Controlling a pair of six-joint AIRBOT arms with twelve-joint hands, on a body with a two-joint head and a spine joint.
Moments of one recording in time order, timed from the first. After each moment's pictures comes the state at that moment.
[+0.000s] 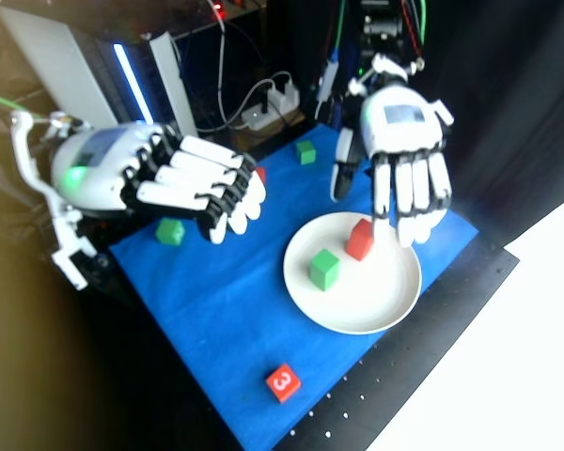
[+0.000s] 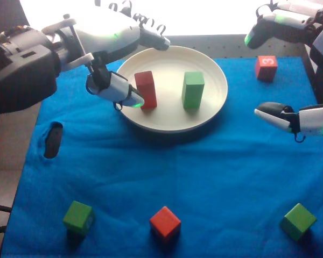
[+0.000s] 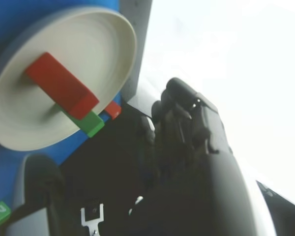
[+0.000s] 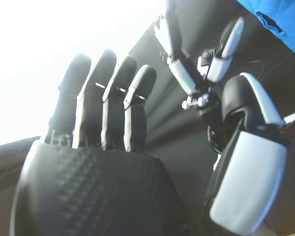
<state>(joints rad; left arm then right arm) 0.46 -1.18 1.28 -0.10 -0.31 1.39 -0.83 -0.84 0.84 -2.98 -1.11 1.96</state>
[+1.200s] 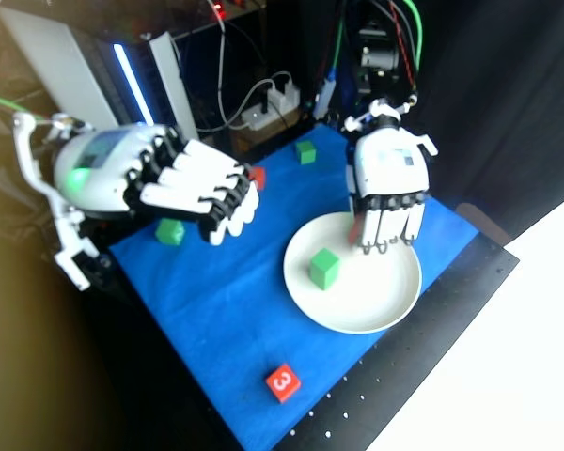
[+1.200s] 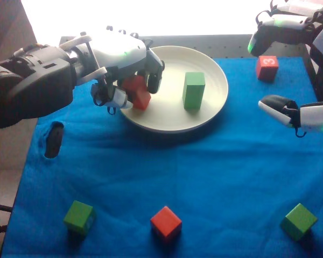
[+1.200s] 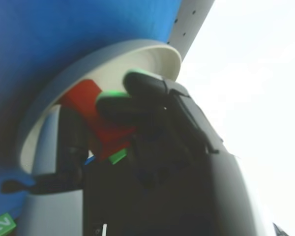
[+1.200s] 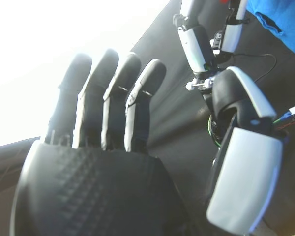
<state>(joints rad) 0.51 -1.26 1.37 -0.18 -0.26 1.39 -0.83 -0.84 0.85 -2.98 -1.11 1.96</state>
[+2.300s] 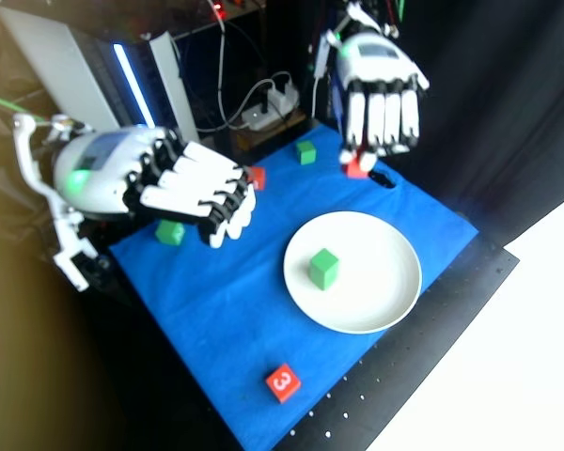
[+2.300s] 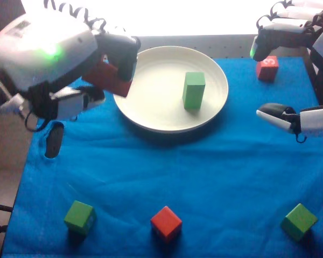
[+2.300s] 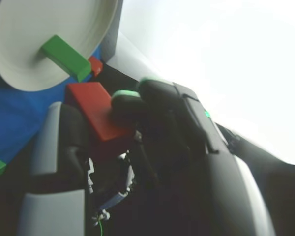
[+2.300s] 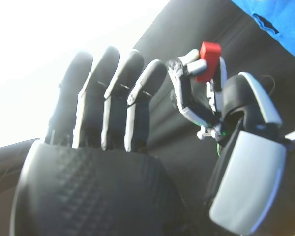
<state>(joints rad) 0.69 -0.83 0.86 -0.08 -0.78 1.37 -0.83 -0.84 0.85 -2.98 -1.11 1.96</state>
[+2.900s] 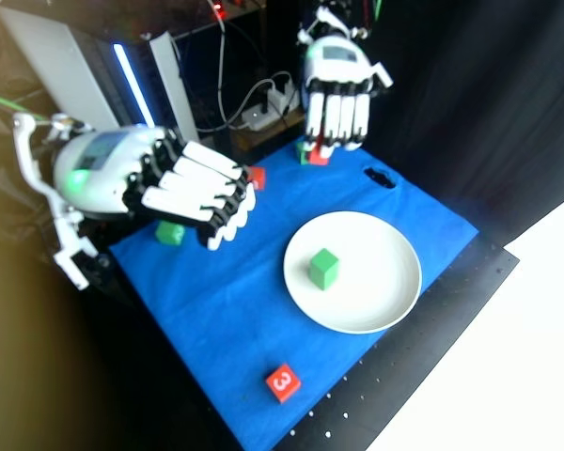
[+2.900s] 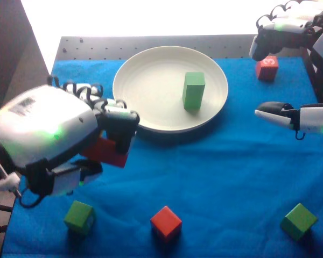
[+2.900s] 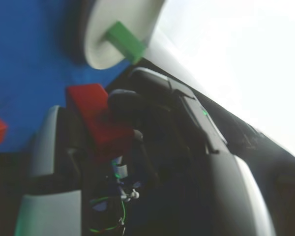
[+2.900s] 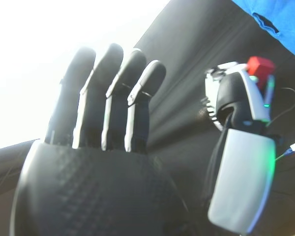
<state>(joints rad) 0.92 -0.83 0.76 -0.14 -0.85 1.37 -0.84 -0.84 0.84 -2.97 -1.11 1.96</state>
